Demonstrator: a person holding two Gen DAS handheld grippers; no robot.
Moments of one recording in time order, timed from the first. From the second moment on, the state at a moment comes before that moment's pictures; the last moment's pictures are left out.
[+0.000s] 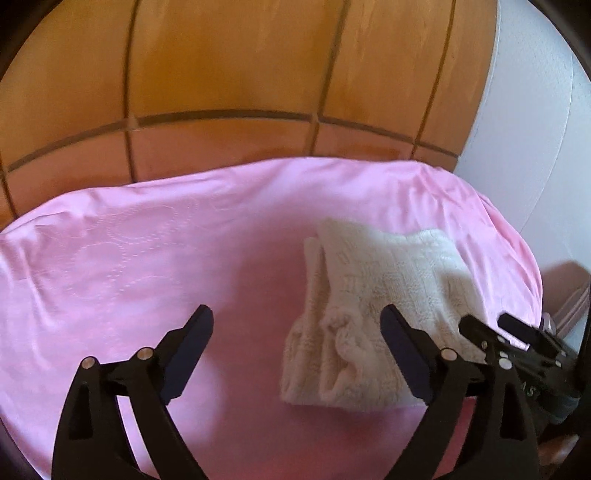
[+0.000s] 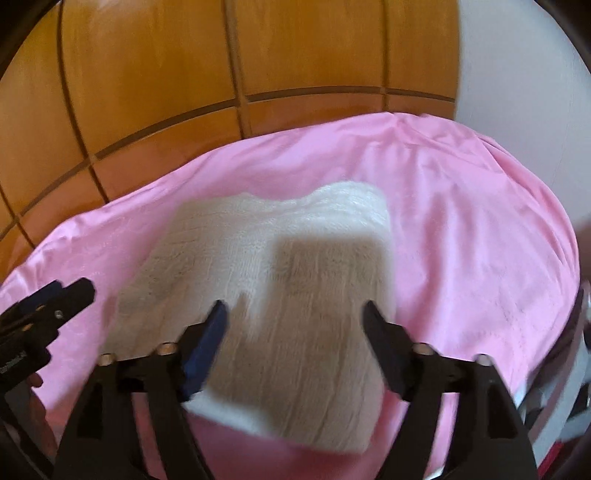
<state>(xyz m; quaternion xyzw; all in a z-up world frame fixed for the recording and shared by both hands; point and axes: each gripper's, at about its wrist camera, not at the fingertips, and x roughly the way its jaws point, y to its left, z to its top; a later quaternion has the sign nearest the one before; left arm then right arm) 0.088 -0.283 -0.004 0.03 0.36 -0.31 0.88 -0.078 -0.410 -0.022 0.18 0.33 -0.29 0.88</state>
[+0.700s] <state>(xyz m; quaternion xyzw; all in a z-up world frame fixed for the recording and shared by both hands) 0.023 -0.226 0.006 0.05 0.32 -0.26 0.91 -0.128 -0.339 -0.003 0.14 0.27 -0.42 0.86</state>
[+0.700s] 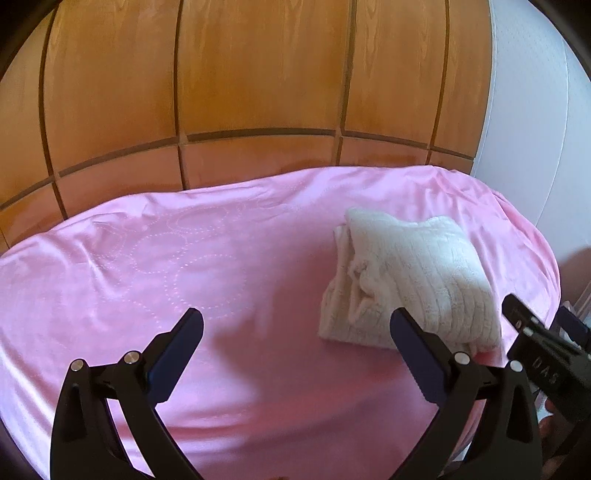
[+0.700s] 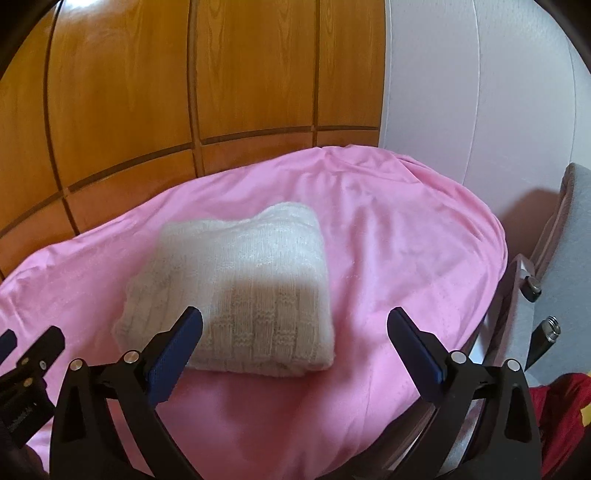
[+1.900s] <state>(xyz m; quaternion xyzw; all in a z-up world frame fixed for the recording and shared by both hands) 0.012 -0.230 0.007 0.05 0.31 -0.24 0.92 -0.127 -0.335 -0.018 0.16 0.28 -0.40 0.86</state>
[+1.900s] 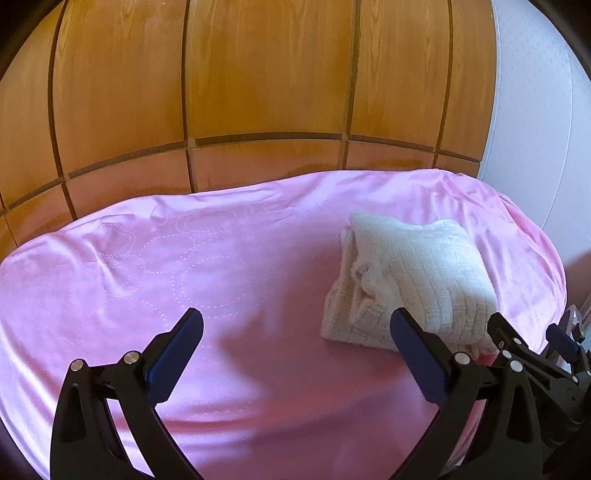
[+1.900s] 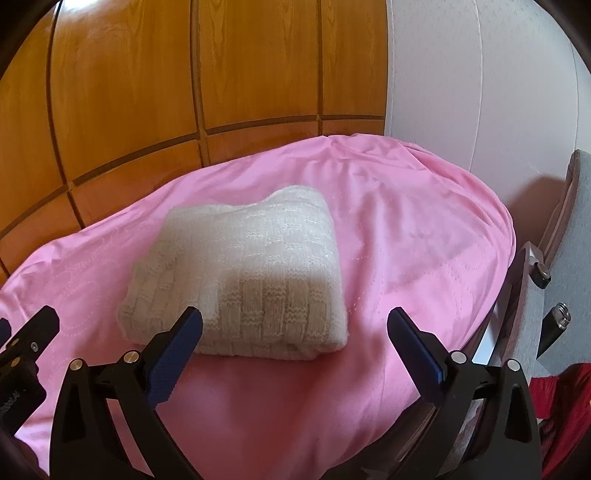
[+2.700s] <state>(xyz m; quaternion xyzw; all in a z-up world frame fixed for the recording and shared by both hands) 0.012 -0.231 0.005 0.06 0.31 -0.23 0.92 -0.128 -0.327 -0.021 0.16 0.28 -0.40 0.86</state>
